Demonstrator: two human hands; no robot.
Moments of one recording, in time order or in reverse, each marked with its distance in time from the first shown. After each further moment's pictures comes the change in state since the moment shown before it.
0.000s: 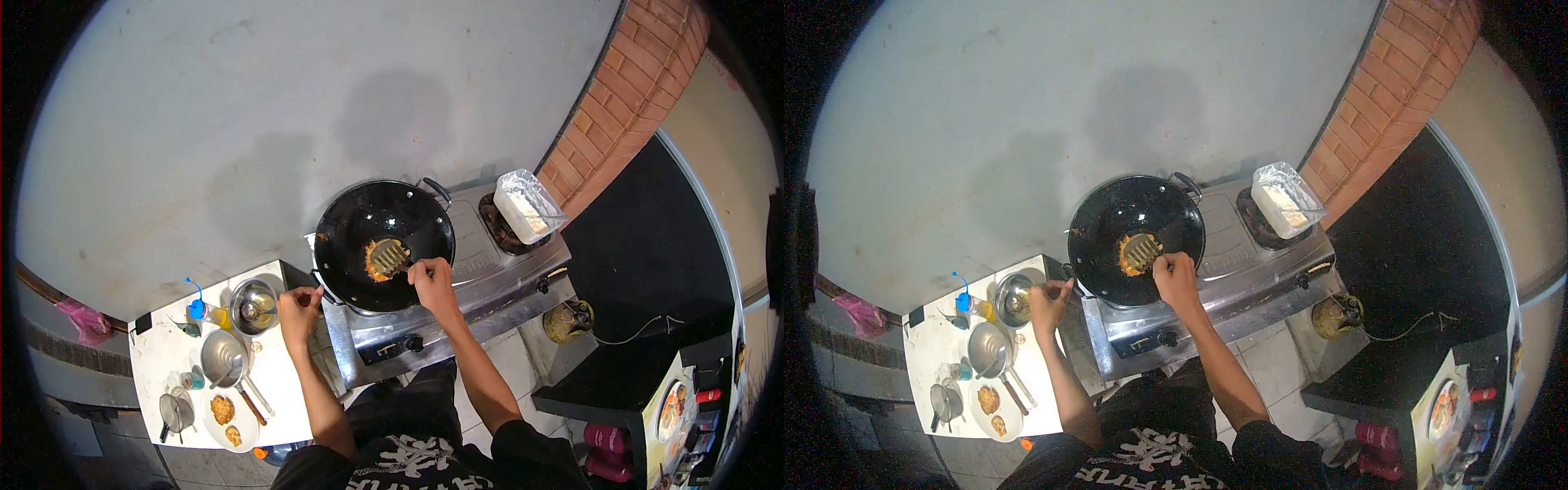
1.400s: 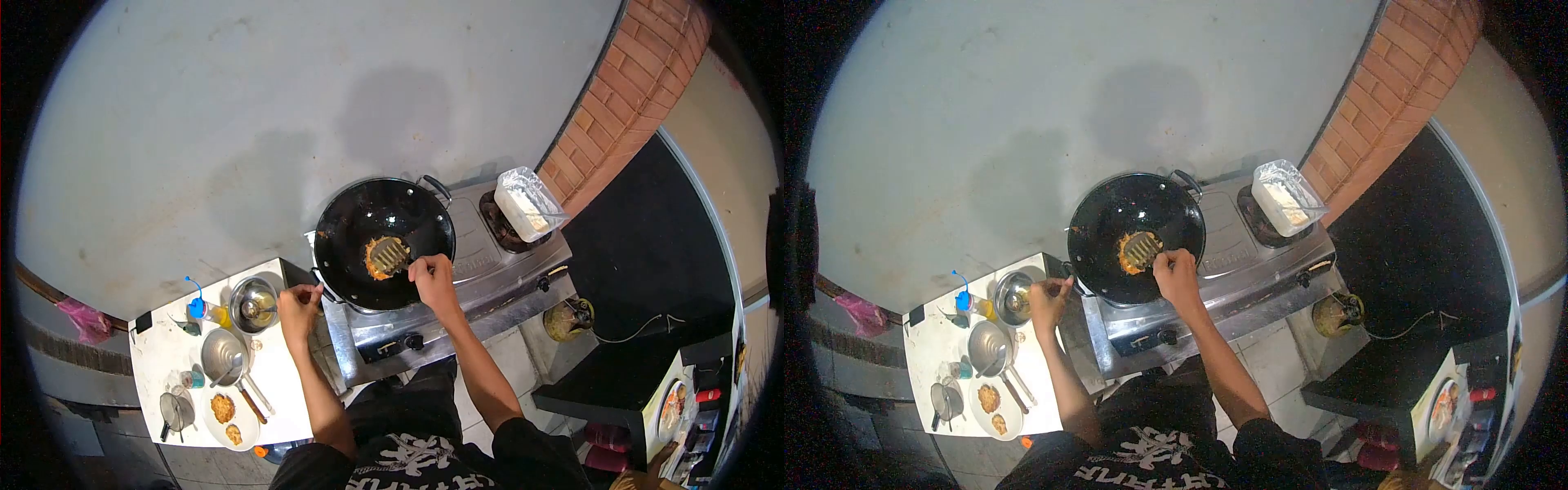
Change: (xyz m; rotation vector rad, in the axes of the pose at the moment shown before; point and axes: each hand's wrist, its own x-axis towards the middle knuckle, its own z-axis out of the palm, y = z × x) left_hand 0.001 0.003 0.001 0.009 0.018 -0.014; right_hand 0.003 0.000 0.000 0.056 -0.024 0.007
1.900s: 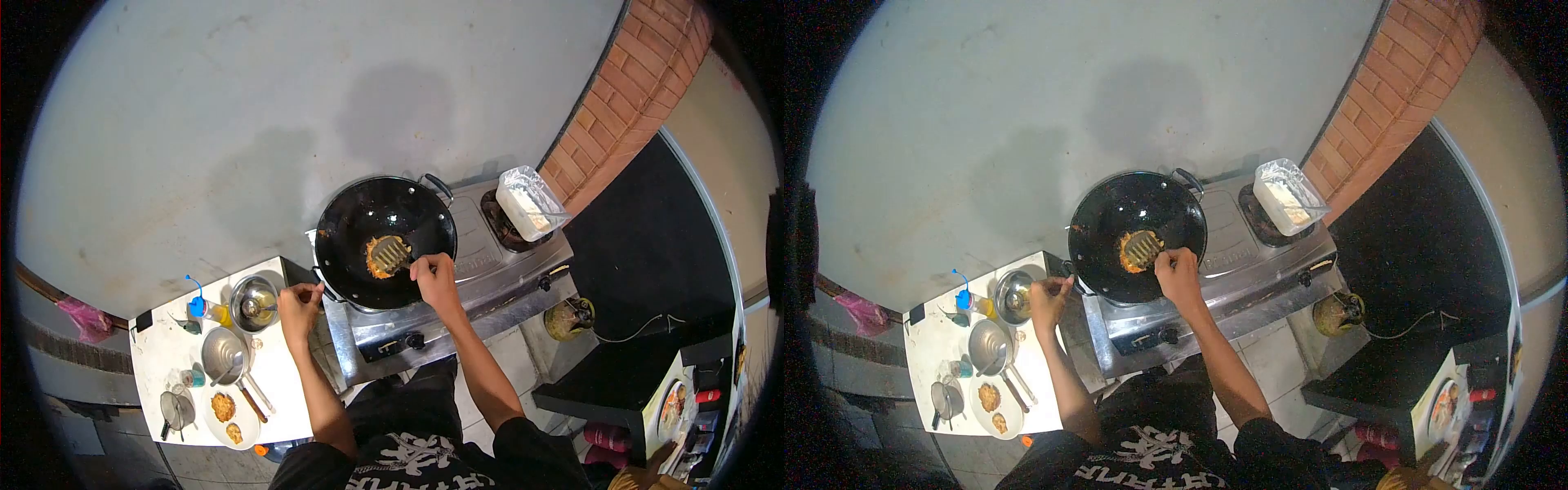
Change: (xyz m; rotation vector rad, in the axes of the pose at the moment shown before) left_hand 0.000 0.002 -0.002 0.014 -0.021 0.016; right_hand -0.001 -0.004 0.000 -0.013 0.037 -0.017
